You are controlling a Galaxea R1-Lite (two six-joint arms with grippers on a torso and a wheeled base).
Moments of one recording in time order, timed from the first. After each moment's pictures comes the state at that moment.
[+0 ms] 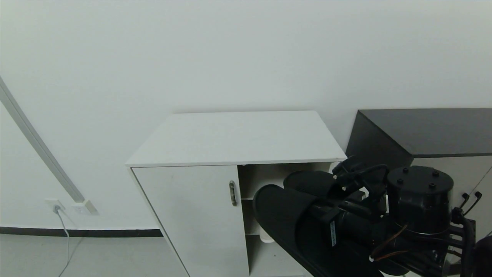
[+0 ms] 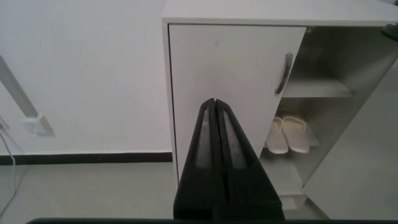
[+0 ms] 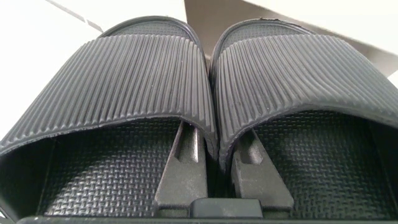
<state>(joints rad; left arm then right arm) 0.00 0.00 0.00 0.00 0.03 -0.02 0.82 1.65 -0.57 -0.80 -0.14 0.09</state>
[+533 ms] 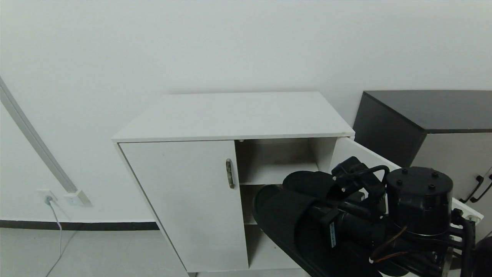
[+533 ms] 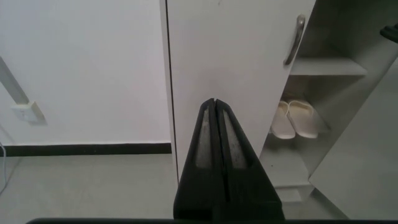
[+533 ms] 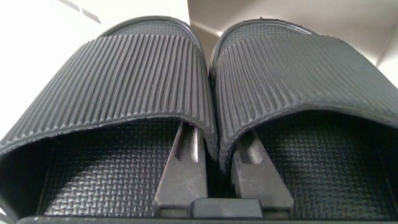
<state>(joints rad) 0.00 0.00 0.00 0.00 0.03 -0.02 0.82 1.65 -0.57 -0.80 -0.13 0.09</state>
